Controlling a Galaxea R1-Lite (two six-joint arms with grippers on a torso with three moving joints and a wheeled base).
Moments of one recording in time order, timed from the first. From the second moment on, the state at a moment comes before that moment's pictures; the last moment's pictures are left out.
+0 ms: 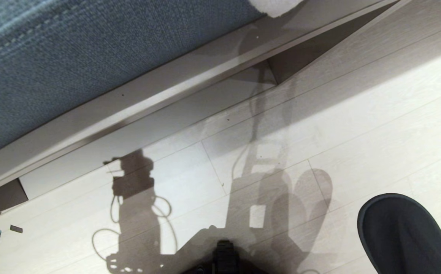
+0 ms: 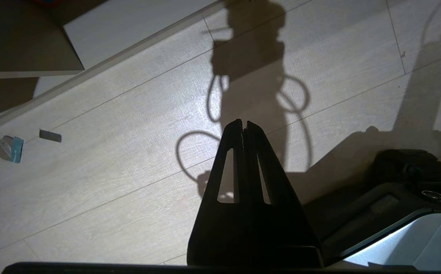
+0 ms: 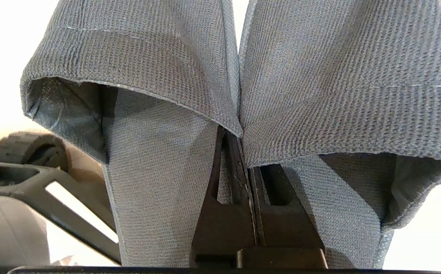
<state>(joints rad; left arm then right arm) 0.01 0.00 0.00 0.00 0.00 -0.01 0.00 0.00 0.00 0.00 0.00 -0.07</state>
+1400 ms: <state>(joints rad) 0.01 0.00 0.00 0.00 0.00 -0.01 0.00 0.00 0.00 0.00 0.01 -0.10</state>
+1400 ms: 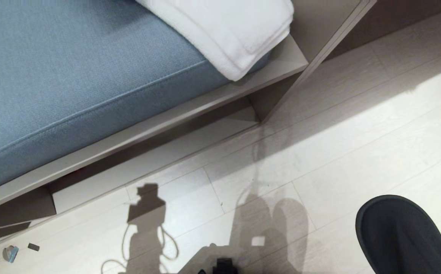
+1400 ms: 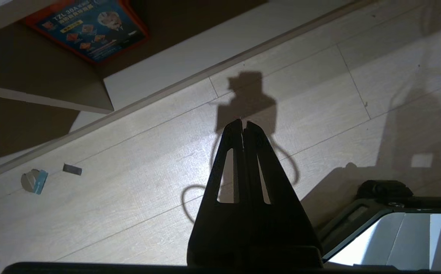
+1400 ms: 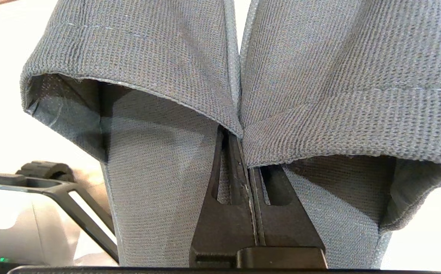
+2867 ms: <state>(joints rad) 0.01 0.00 0.00 0.00 0.00 -0.02 0.00 0.00 0.00 0.00 0.01 -0.11</state>
